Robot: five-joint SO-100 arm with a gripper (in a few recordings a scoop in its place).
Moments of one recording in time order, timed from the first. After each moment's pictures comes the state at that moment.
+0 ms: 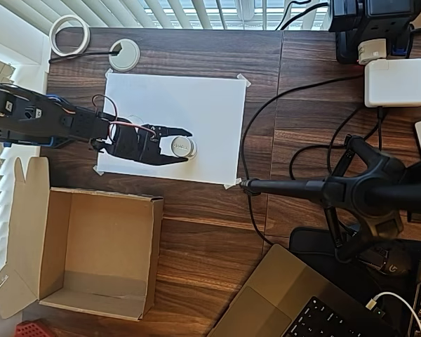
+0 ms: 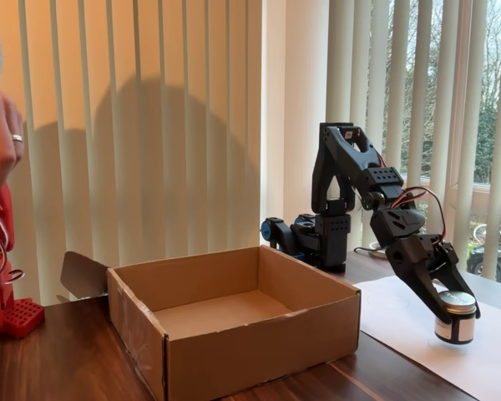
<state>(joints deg) 8.3 89.9 129.4 5.7 -100.9</state>
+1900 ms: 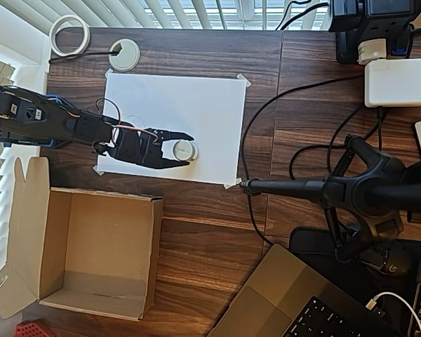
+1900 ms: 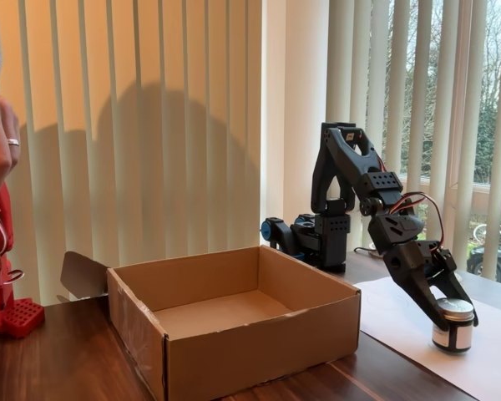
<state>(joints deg) 9.7 86.9 129.0 1.8 -102.7</state>
